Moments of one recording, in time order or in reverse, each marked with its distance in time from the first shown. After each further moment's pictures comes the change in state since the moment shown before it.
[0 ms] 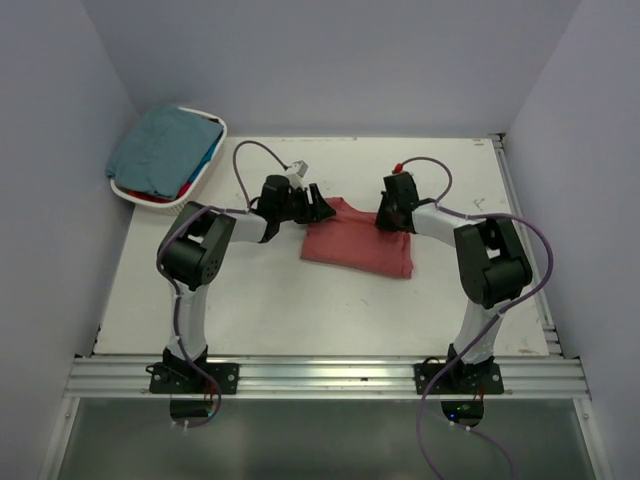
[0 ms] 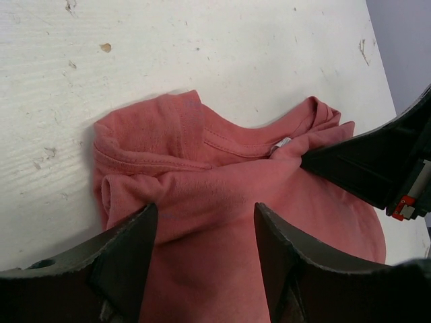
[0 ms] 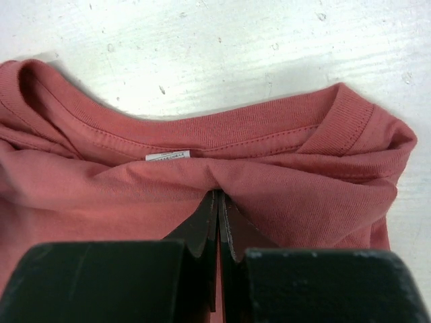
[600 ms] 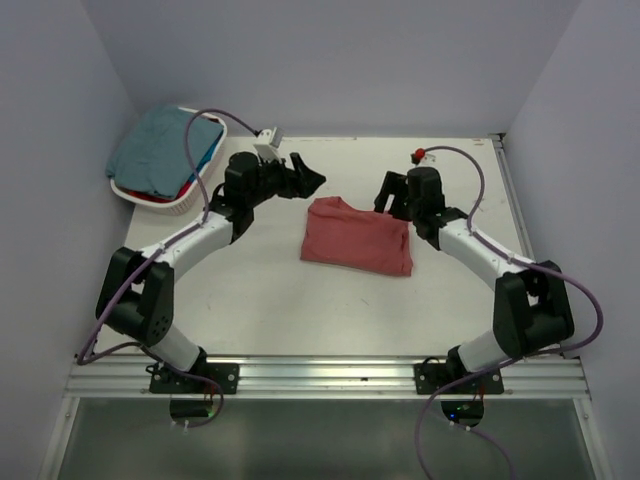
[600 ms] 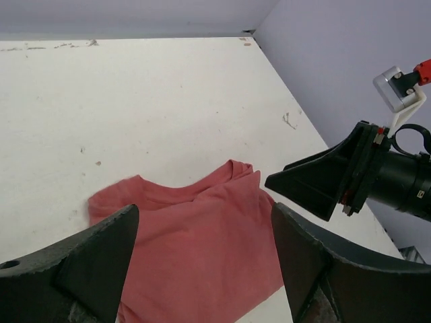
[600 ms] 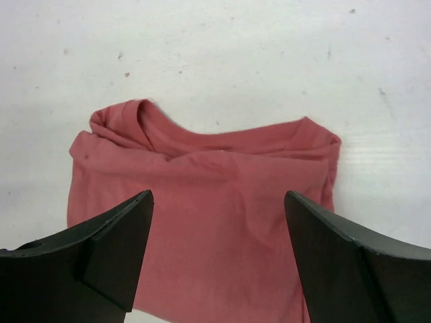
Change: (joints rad) left arm 0.024 -0.472 -0.066 -0.134 -0.054 0.088; right arm -0.011 -0.328 -0.137 0.113 -0.017 -0.071
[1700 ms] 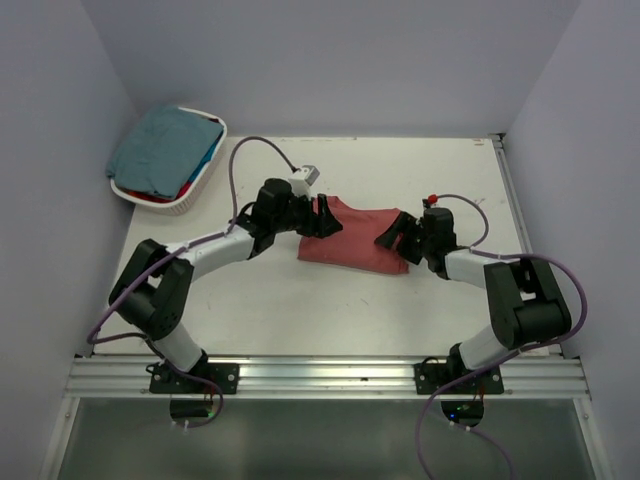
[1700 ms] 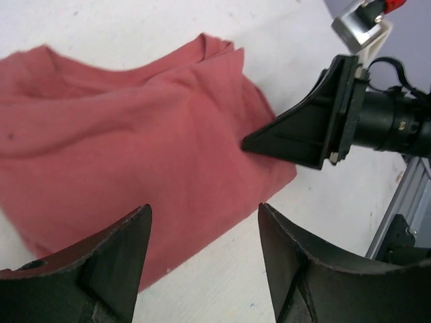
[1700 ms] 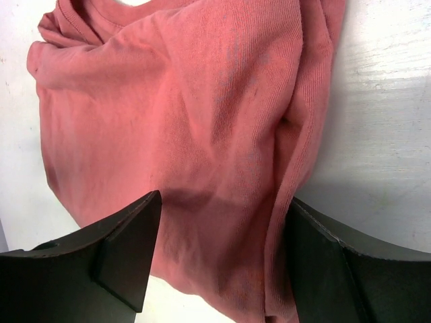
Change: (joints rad) left arm -0.150 0.011 -0.112 -0.185 -0.008 0.046; right arm -0.127 0.013 -0.390 0.288 -0.349 0.223
